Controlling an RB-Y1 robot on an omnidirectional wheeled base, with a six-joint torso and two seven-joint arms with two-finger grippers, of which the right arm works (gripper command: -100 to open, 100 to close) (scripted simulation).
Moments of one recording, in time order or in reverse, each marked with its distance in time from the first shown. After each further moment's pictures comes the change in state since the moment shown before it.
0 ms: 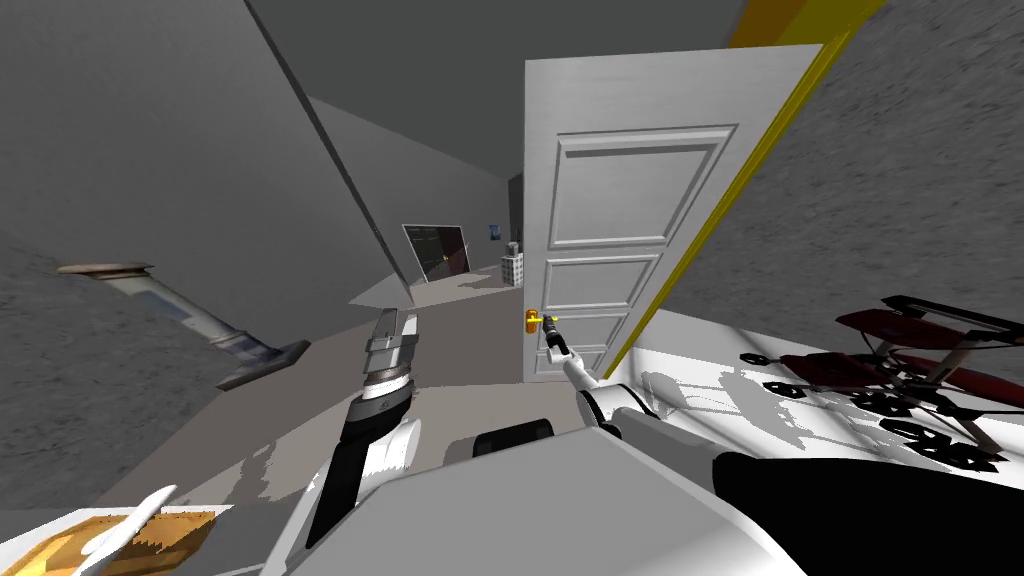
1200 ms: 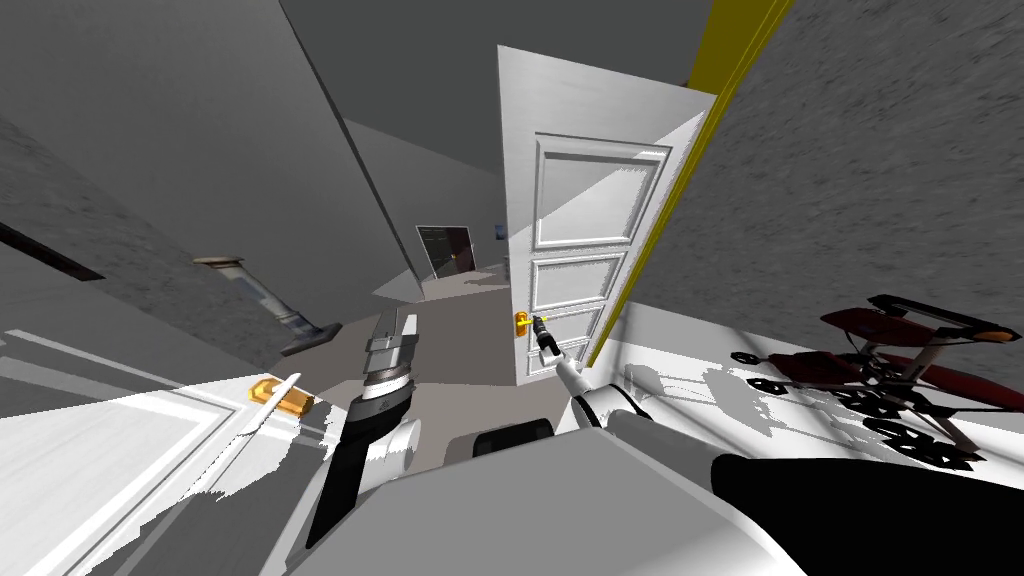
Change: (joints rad) arm 0.002 0.048 0.105 -0.038 0.036 0.025 -0.032
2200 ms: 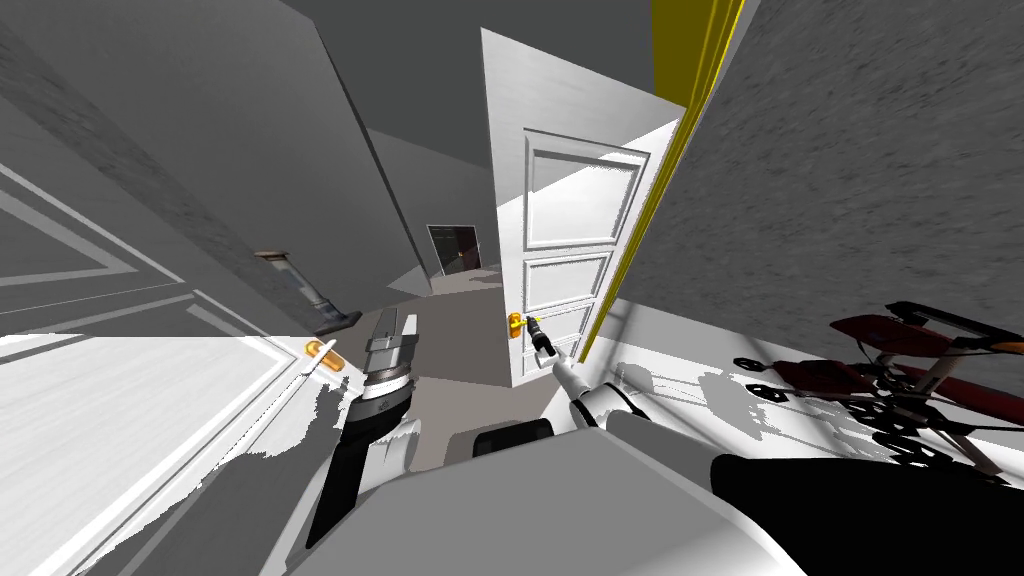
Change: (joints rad) arm -0.002 0.013 0.085 -0.017 0.025 0.006 -0.027
